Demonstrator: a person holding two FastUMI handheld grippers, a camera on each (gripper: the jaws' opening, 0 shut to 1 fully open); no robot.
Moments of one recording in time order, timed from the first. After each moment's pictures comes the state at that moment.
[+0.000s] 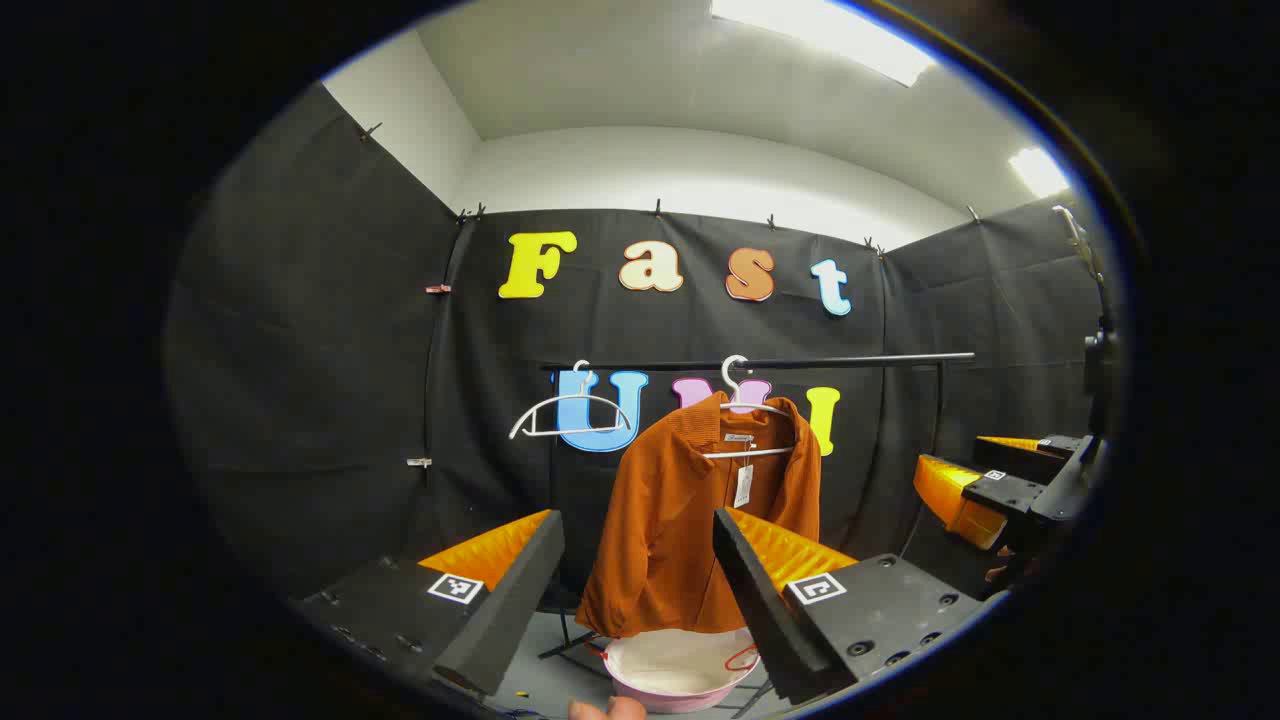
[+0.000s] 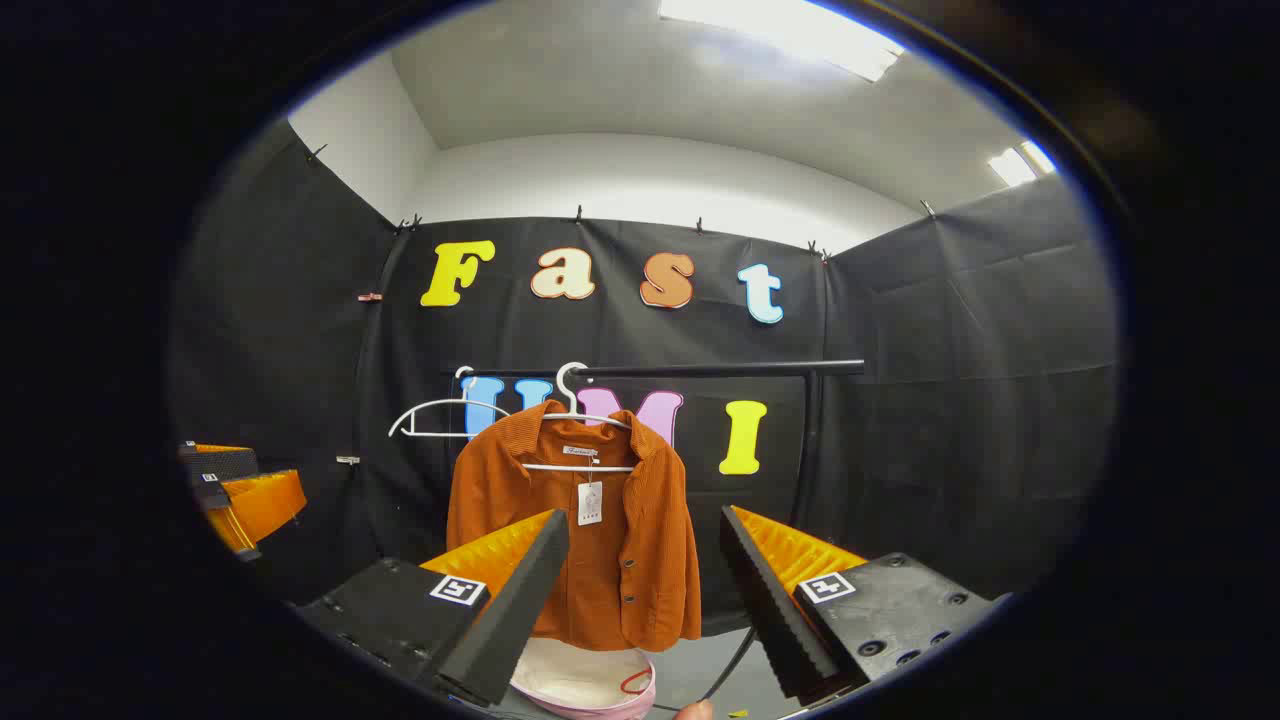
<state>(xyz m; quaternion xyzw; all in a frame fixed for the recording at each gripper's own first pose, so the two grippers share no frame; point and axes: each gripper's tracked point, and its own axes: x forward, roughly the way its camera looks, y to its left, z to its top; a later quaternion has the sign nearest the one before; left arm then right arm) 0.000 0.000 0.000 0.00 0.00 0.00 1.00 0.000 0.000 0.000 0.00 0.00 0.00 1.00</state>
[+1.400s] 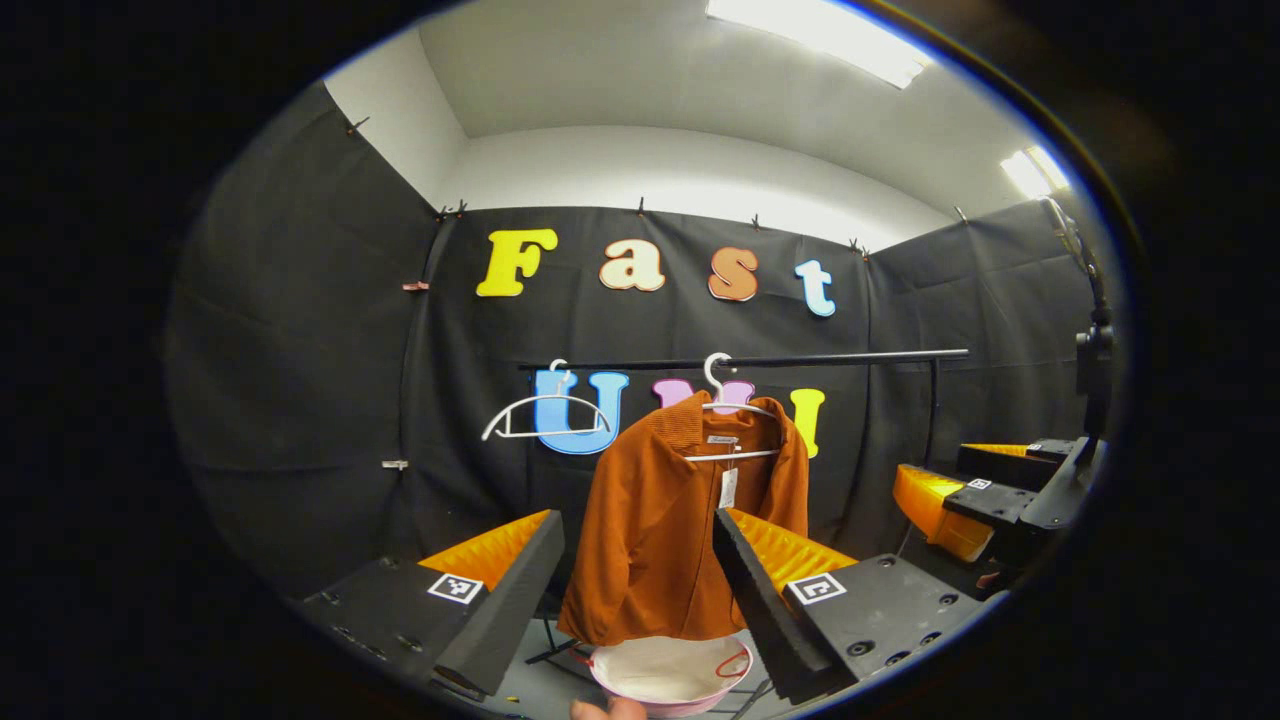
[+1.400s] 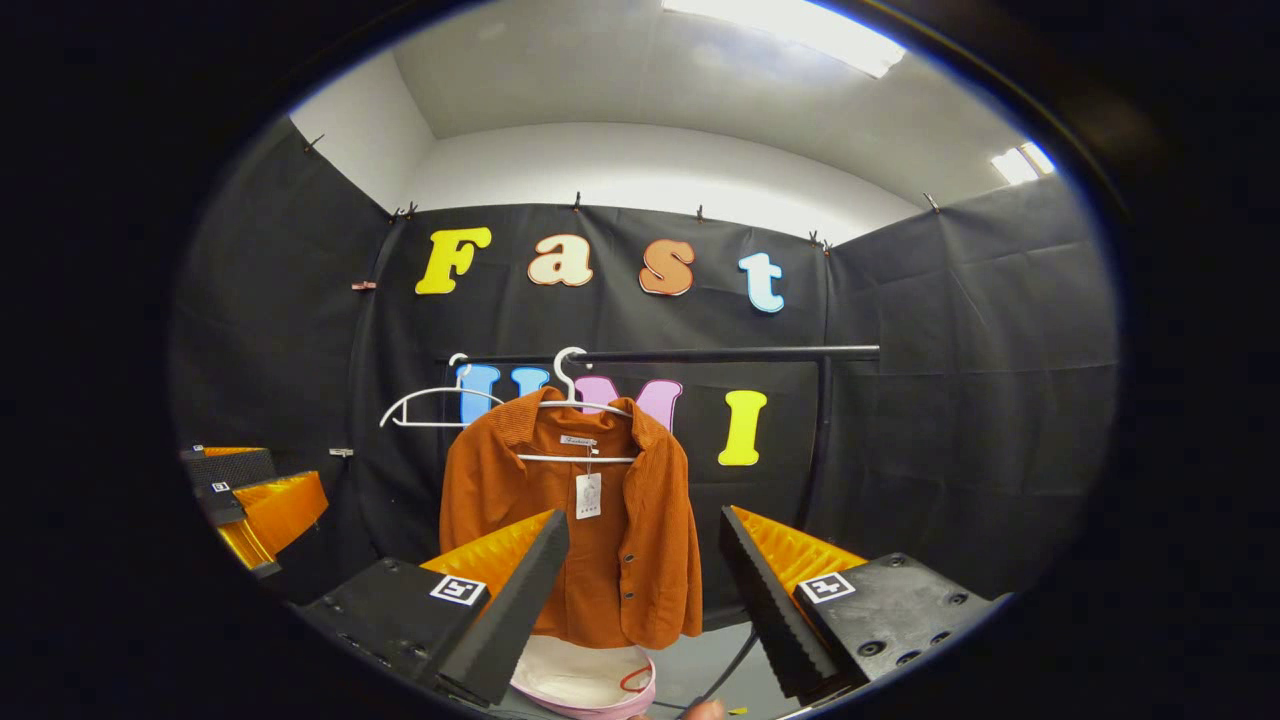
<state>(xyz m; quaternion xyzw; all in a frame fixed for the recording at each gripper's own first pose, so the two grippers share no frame) 0.049 -0.025 -0.010 0.00 -0.01 -0.04 1.00 0.025 -0.002 -0.015 -0.01 0.01 -0.01 1.00</state>
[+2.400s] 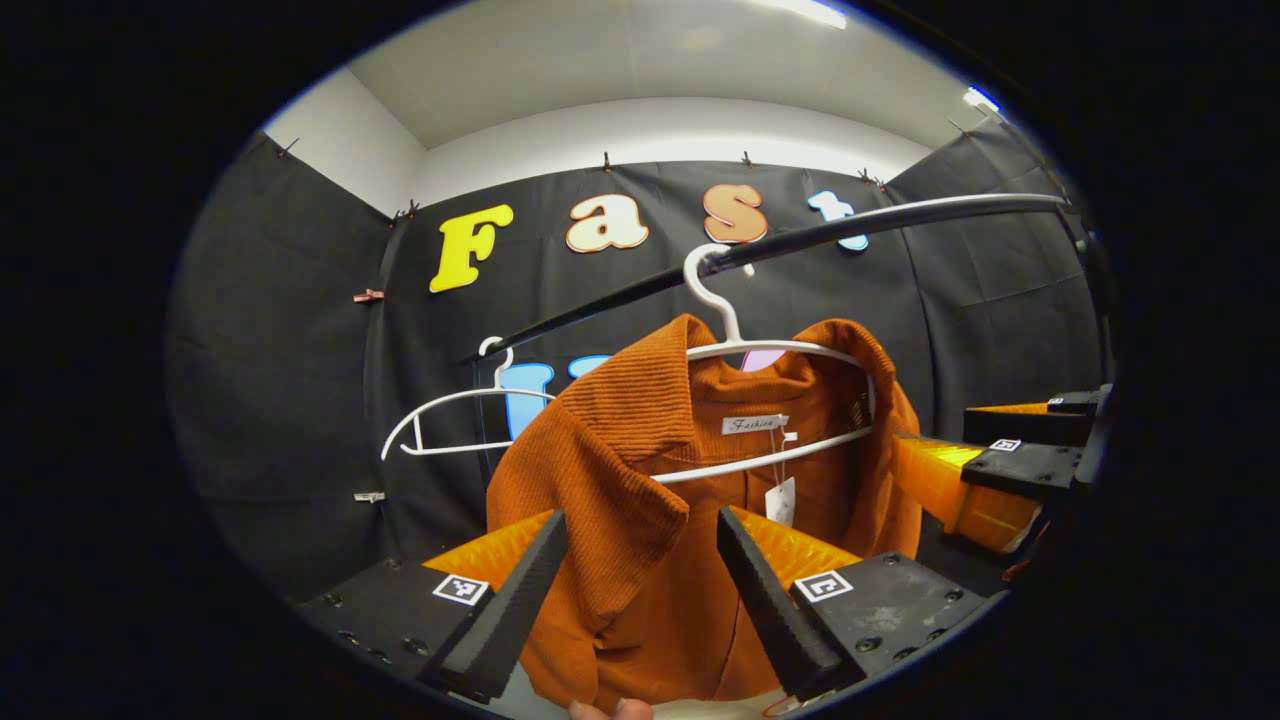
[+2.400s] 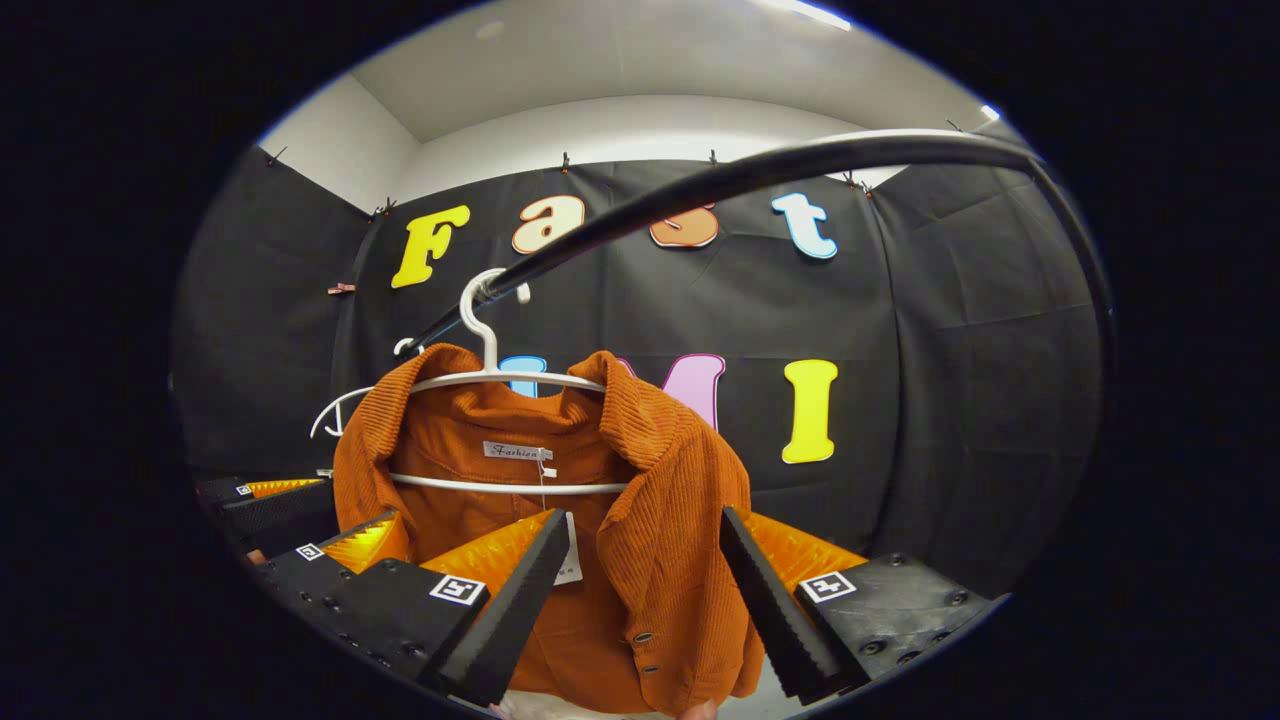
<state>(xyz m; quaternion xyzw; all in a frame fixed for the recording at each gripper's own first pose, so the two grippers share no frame) 0.336 -0.081 -0.088 0.07 -0.01 0.03 1.00 0.305 -0.002 -0.115 0.05 0.02 0.06 1.00</state>
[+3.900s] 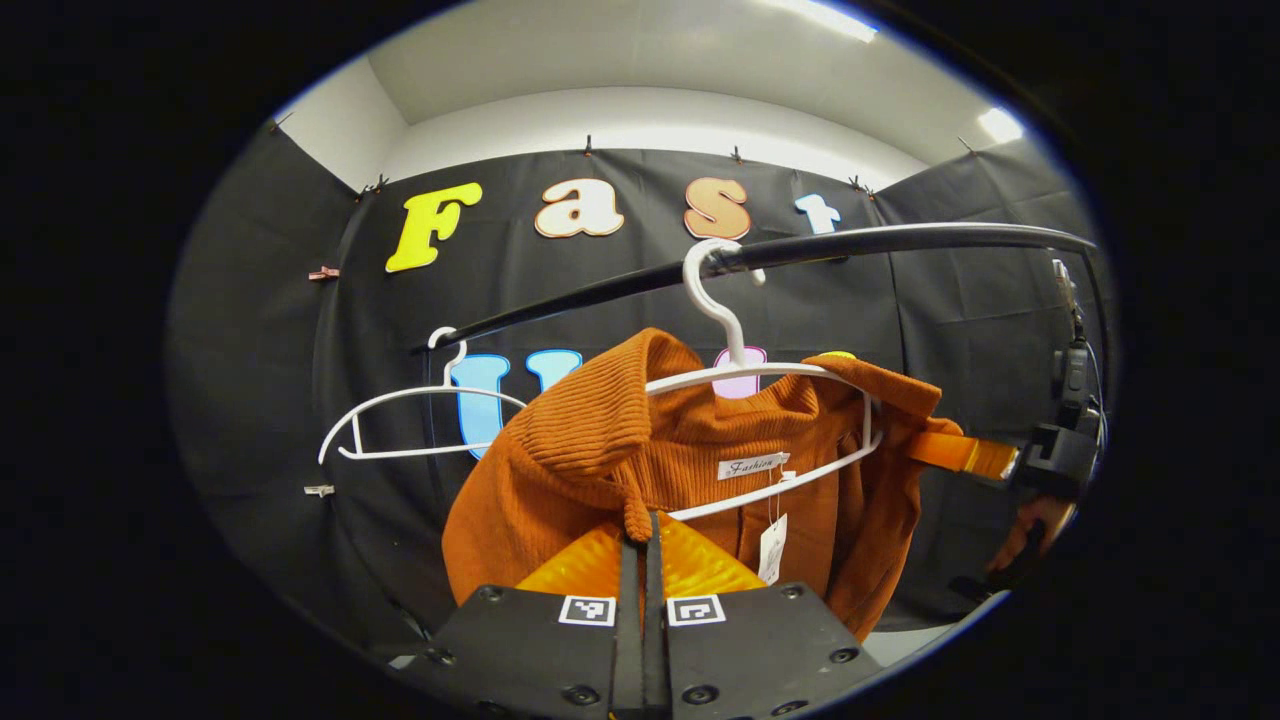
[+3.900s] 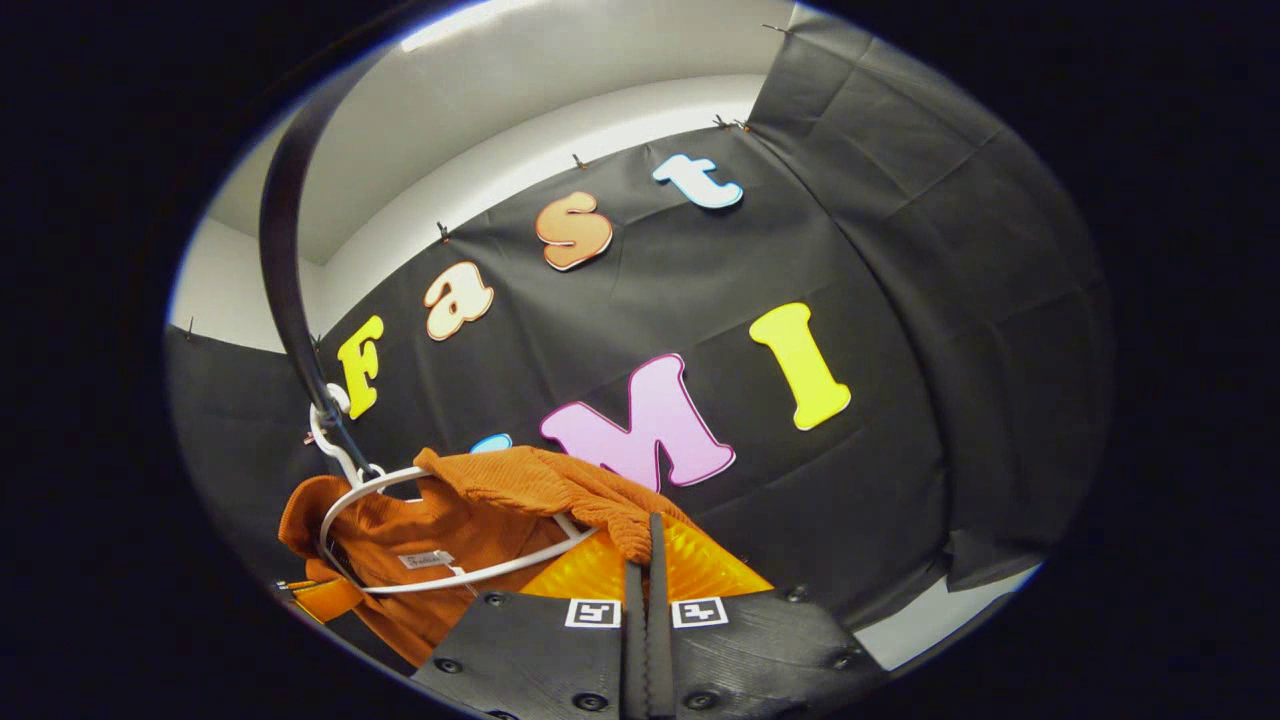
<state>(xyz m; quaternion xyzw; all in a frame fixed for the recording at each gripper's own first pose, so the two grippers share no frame) 0.374 -0.100 -0.059 0.06 0.00 -0.04 1.00 0.395 -0.083 -0.116 0.27 -0.02 0.04 0.96</state>
